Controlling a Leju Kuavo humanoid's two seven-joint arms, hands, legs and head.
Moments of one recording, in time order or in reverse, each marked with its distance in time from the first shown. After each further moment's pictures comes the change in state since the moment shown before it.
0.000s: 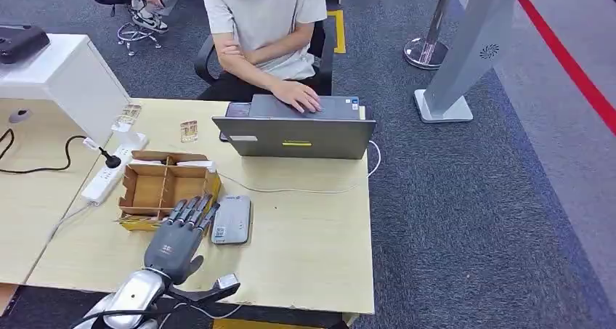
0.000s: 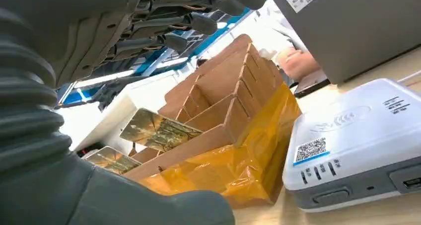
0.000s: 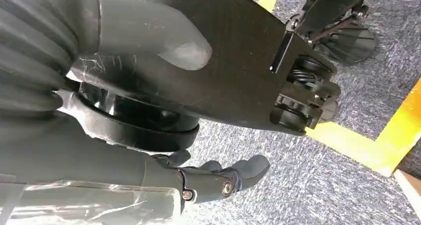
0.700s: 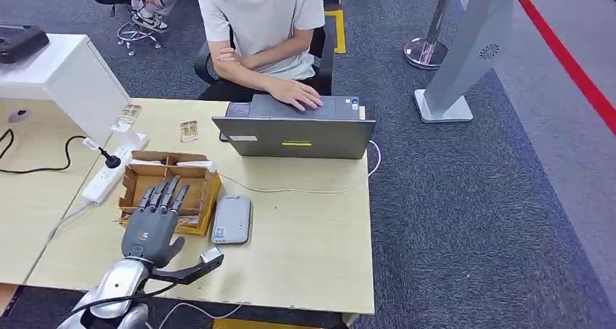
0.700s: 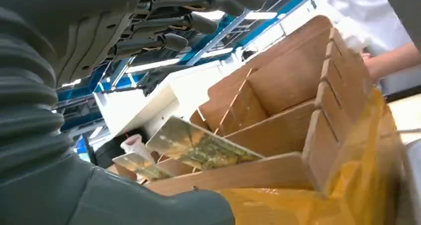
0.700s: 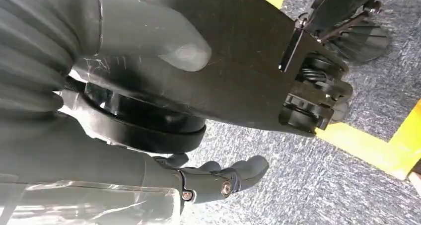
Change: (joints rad) left arm -0.004 -0.046 0.158 0.054 -0.021 0.071 0.029; right arm 0.000 0.000 0.000 0.000 0.004 0.004 0.031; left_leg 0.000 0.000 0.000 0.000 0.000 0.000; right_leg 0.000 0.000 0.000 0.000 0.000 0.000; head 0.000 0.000
